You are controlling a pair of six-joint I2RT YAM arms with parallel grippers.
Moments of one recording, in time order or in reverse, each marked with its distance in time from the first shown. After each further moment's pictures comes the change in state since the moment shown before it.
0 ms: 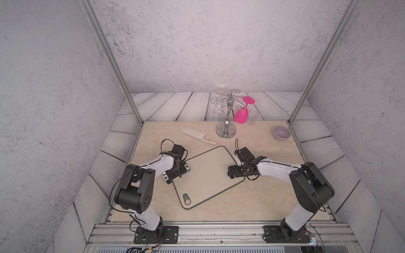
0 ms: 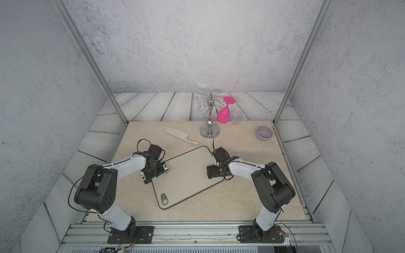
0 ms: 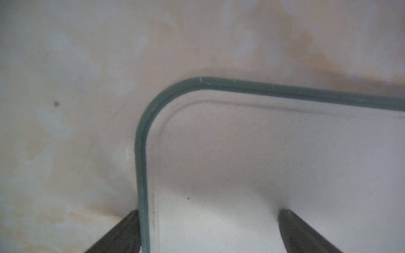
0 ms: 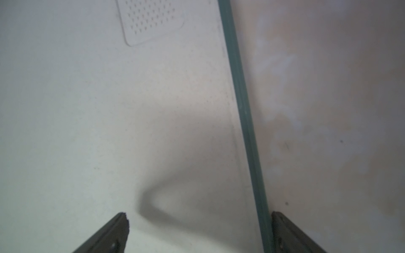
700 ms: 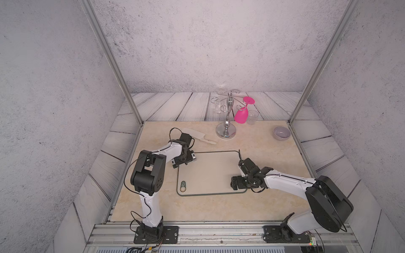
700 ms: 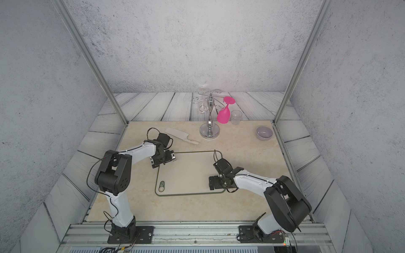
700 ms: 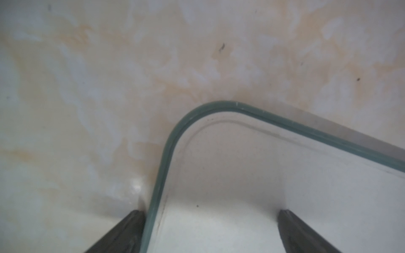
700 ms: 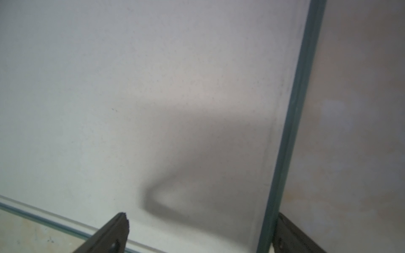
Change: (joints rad) left arm -0.020 0.248 0.313 0.009 -0.035 0.167; right arm 0.098 -0.194 -0.185 -0.036 0.005 0.160
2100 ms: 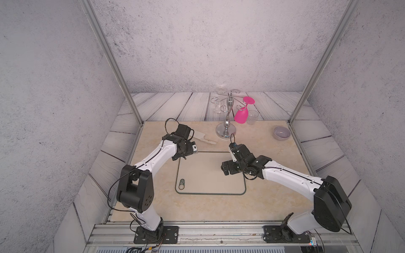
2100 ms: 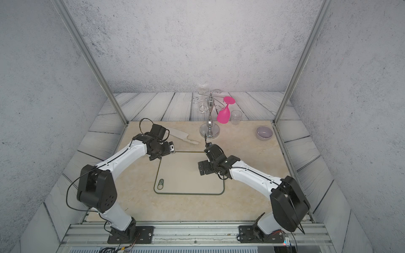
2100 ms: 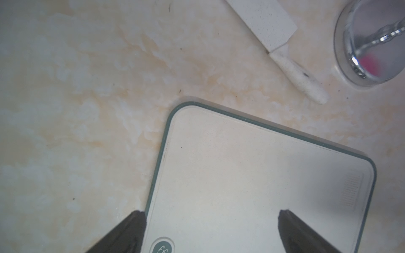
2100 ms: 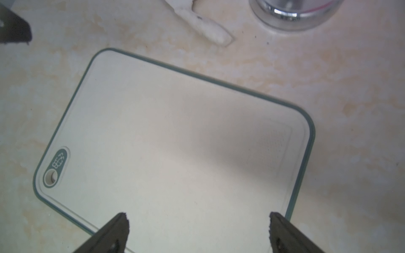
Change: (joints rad) left arm -0.024 -0.331 0.046 -0.150 -0.003 0.066; right arm 0.058 0.084 0.412 -0.048 0.147 -0.189
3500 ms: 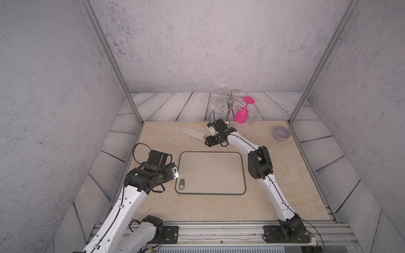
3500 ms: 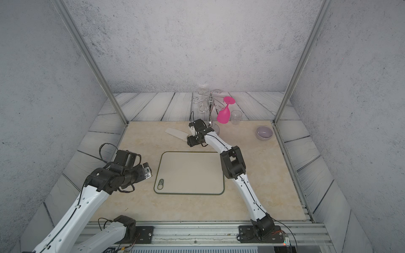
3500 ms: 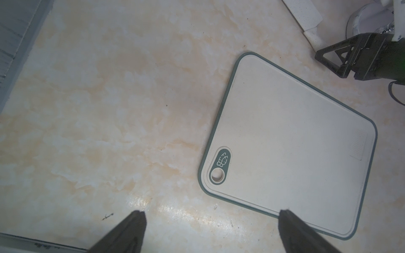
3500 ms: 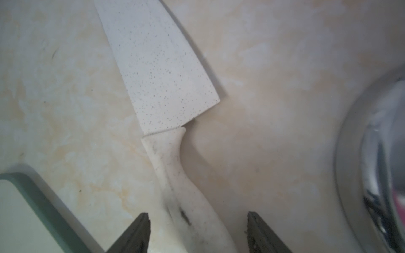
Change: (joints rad) left arm 0.028 -0.685 -0.359 -0.270 -0.061 -0.068; right arm -0.183 1.101 1.263 -0.206 -0.295 -0.266
